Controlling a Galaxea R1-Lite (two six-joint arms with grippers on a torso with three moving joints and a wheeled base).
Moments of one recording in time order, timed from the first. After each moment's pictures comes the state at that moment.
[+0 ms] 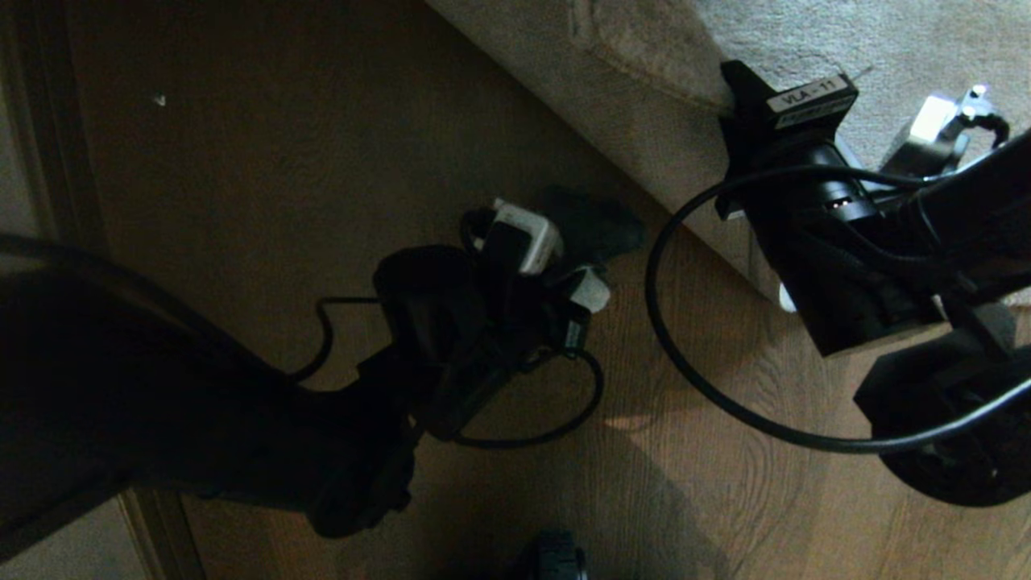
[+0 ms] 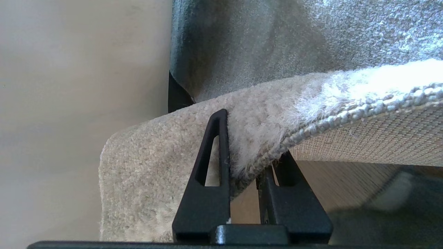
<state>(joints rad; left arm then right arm) -0.79 1.98 -0.94 -1.15 0.14 0.12 0.68 1.74 -0.90 -1.52 -0.38 0.93</state>
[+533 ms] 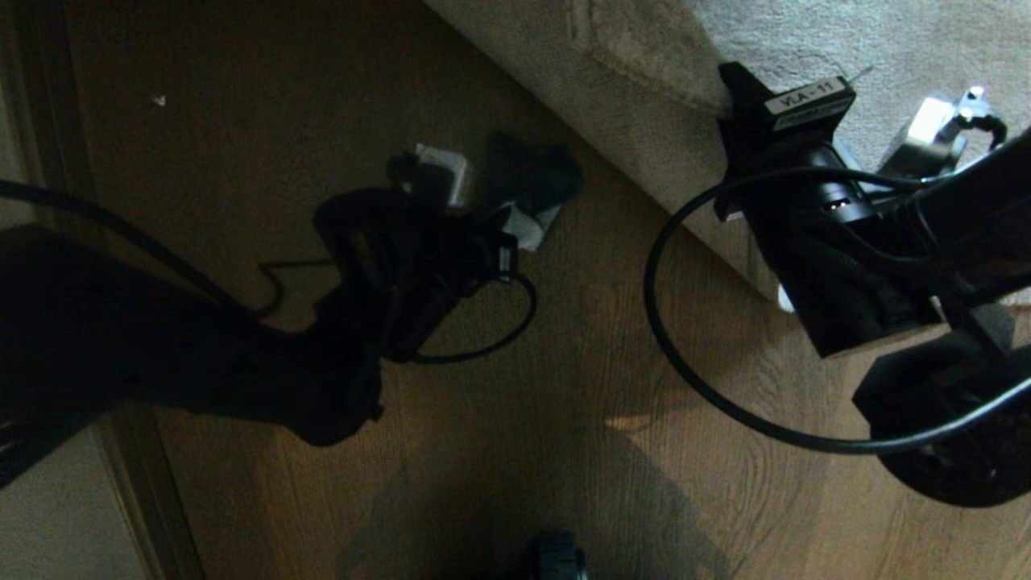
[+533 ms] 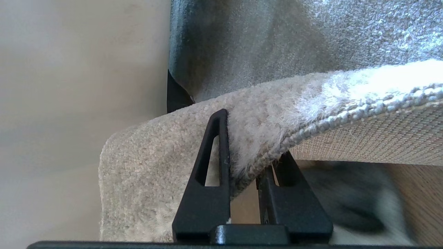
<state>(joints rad) -0.60 1.99 -1.06 -1.15 0.14 0.13 0.68 1.74 -0.90 -1.52 -0.38 0.93</state>
